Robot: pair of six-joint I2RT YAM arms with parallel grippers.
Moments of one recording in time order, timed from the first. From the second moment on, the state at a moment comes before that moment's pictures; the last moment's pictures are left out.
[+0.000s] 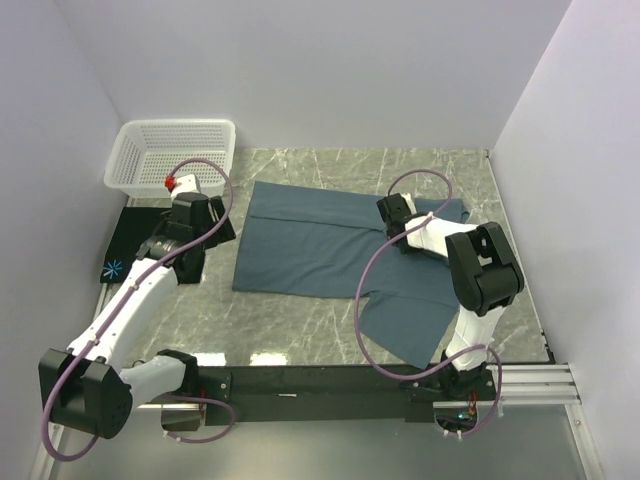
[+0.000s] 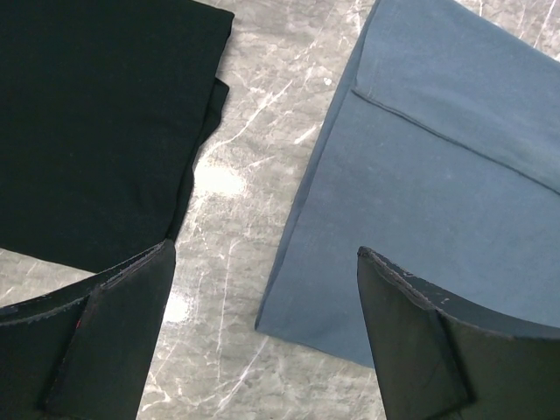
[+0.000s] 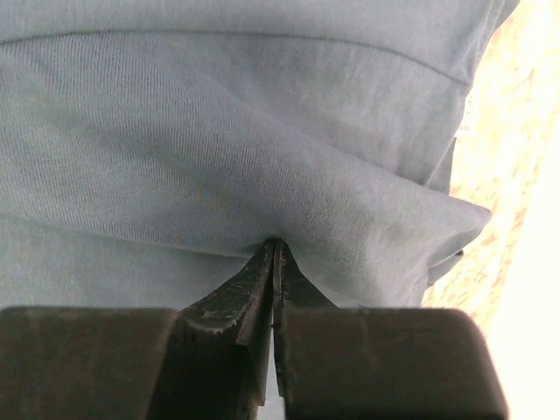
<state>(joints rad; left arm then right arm) -0.26 1.11 0.90 -0.47 -0.32 -0.47 0.34 1.84 1.04 -0.38 0.64 0.03</state>
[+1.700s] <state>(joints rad) -0.26 1.15 0.90 -0.45 -0.30 -0.46 0.35 1.84 1.08 -0.37 0.53 -0.07</state>
